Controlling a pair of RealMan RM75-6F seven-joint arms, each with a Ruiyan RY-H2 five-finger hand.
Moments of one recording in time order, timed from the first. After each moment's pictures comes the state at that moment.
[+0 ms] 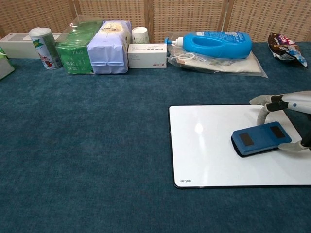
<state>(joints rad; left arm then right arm) -0.16 -0.99 -0.01 -1.75 1.45 1.33 -0.02 0.55 -1.33 -0.02 -1.45 -1.43 0.91 0.02</state>
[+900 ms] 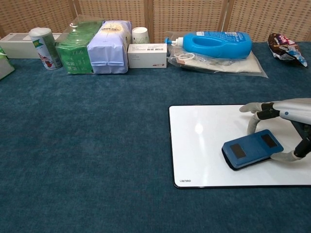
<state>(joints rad) -0.16 -0.99 0.00 -1.74 1.45 1.33 -0.03 0.54 -1.33 -0.03 -1.53 -1.45 0.91 -0.01</state>
